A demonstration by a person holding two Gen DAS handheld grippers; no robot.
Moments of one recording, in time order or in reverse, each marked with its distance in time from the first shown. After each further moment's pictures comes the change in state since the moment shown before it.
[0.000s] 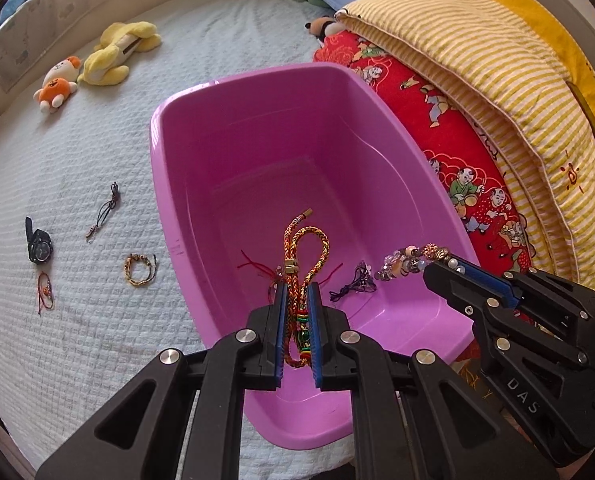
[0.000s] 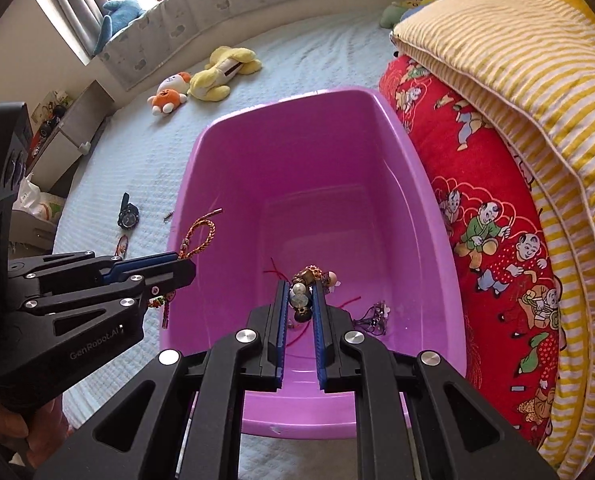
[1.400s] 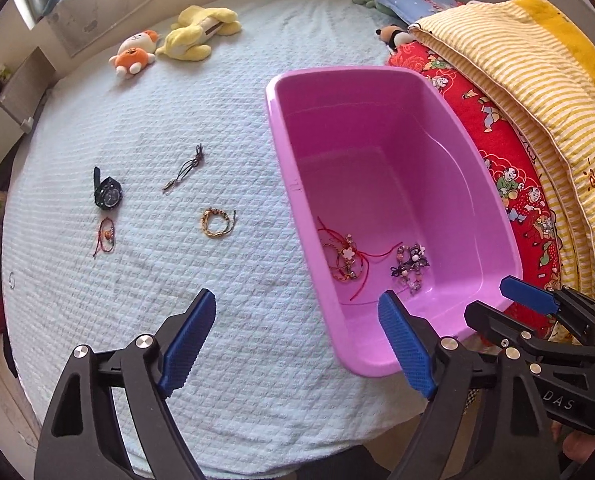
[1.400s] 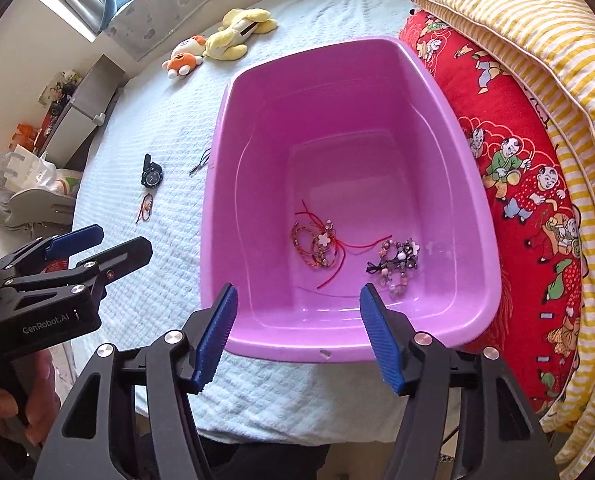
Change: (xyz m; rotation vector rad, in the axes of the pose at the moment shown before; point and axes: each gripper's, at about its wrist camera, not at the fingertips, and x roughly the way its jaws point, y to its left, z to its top) left arm -0.061 0.049 -0.055 -0.136 -0.014 0.167; right arm -0.017 0.033 -0.032 0.012 0.149 0.078
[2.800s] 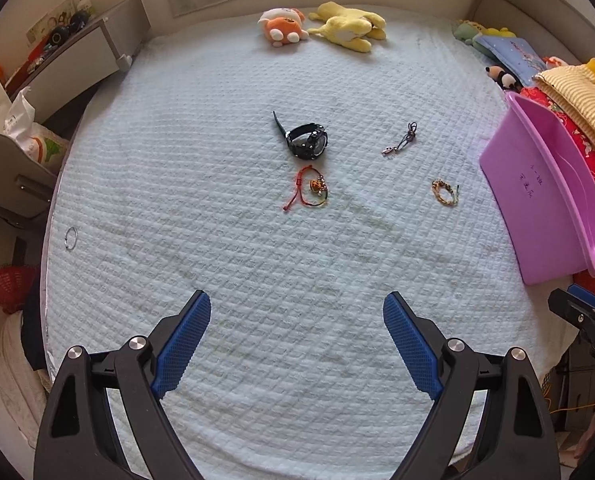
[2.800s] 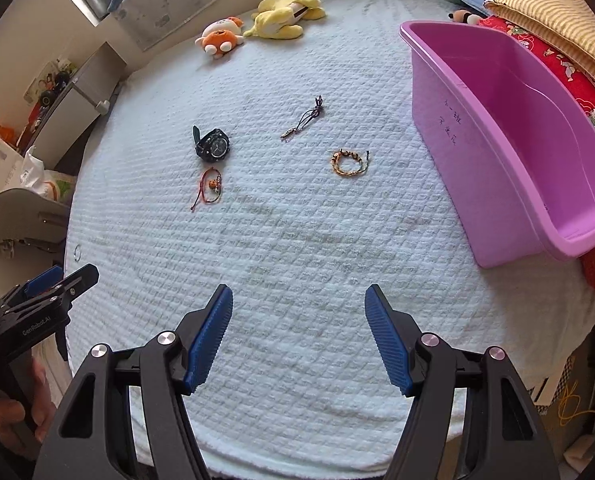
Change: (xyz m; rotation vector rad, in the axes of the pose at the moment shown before) left arm 0.016 0.370 -0.113 -0.108 -0.105 0.061; right arm 0.119 0.280 -0.067 0.086 -0.097 -0.114
